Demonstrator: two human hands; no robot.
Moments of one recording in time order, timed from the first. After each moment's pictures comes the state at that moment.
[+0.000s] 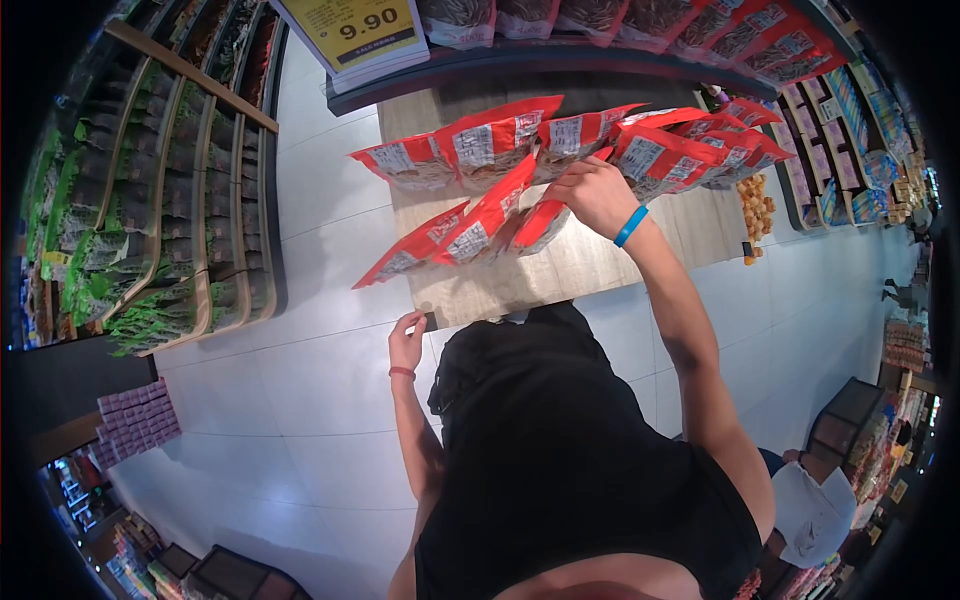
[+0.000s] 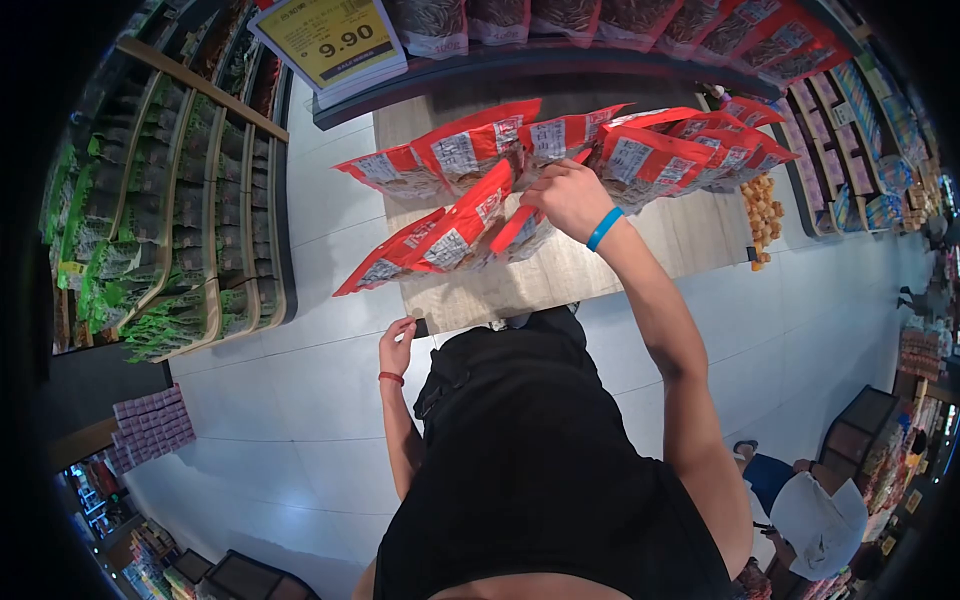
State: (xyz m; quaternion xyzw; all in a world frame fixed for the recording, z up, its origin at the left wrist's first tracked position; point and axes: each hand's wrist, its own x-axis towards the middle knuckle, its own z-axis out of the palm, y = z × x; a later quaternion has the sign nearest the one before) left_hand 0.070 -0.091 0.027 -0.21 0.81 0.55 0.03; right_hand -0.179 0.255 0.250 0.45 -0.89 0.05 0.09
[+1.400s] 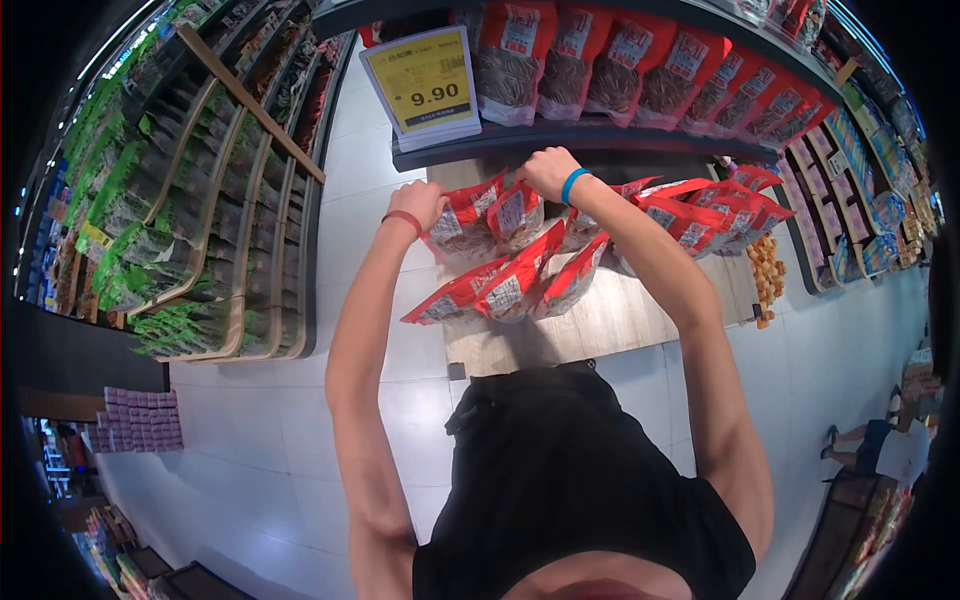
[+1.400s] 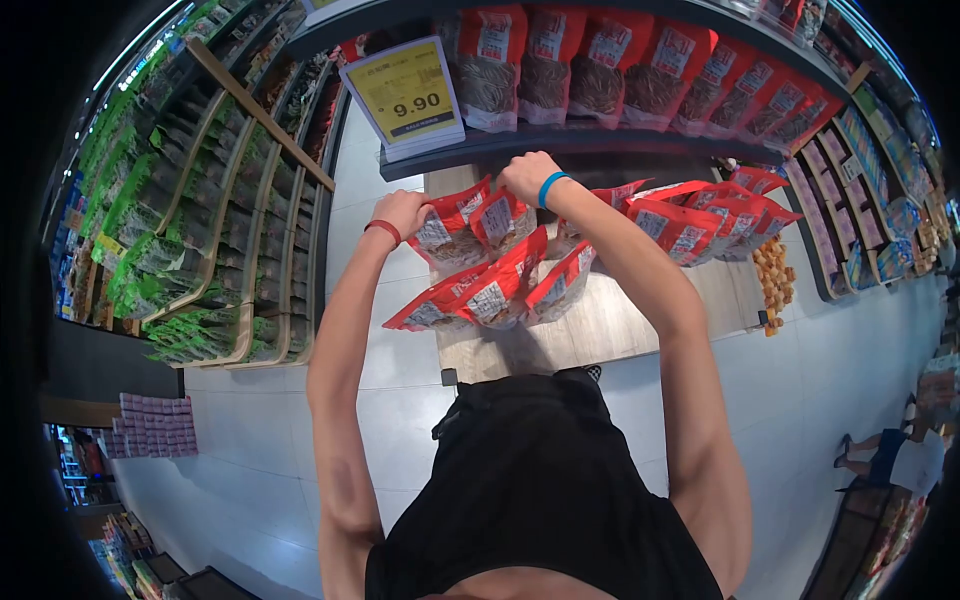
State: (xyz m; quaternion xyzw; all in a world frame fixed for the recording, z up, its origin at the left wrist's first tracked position) left_hand -0.229 -0.111 0.263 0.09 0.99 0.05 0.03; right_hand -0.307 0.153 0.271 0.42 -0.91 -0.04 0.00
